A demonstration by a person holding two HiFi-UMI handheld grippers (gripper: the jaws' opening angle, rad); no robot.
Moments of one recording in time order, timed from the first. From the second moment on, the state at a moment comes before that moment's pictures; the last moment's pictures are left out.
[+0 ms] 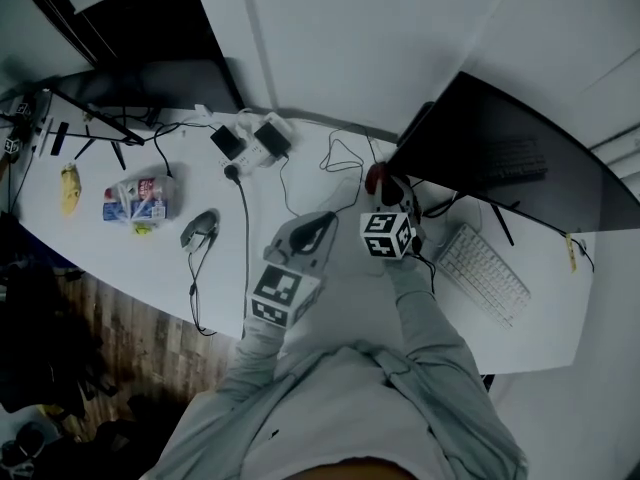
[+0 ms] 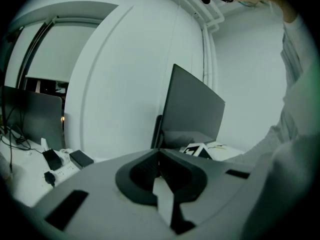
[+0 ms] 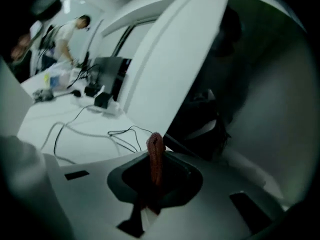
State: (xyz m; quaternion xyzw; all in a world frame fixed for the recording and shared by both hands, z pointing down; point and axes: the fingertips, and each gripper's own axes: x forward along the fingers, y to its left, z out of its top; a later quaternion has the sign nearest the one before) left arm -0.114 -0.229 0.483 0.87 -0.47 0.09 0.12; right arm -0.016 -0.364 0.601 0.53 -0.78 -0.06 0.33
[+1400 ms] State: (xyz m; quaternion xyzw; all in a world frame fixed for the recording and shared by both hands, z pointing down) left arm 0.089 -0.221 0.479 0.88 -0.44 0.12 0.11; right arm 0.223 -0.351 0.593 0.64 -0.73 0.17 0.17
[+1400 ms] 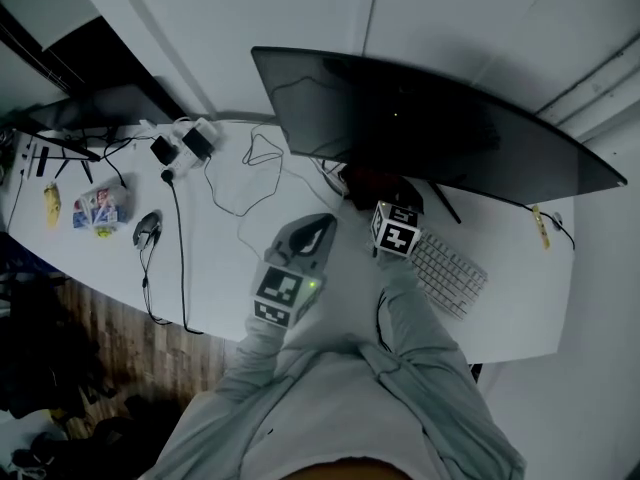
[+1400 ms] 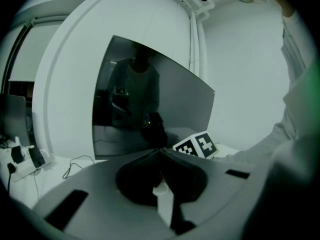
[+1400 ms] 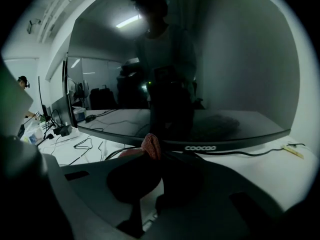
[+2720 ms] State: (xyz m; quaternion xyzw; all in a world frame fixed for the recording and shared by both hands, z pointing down) left arm 0.346 -0.217 0.490 0.91 -0.39 0.13 0.09; right arm 0.611 -0.316 0.596 0.74 -0.64 0.20 0.10
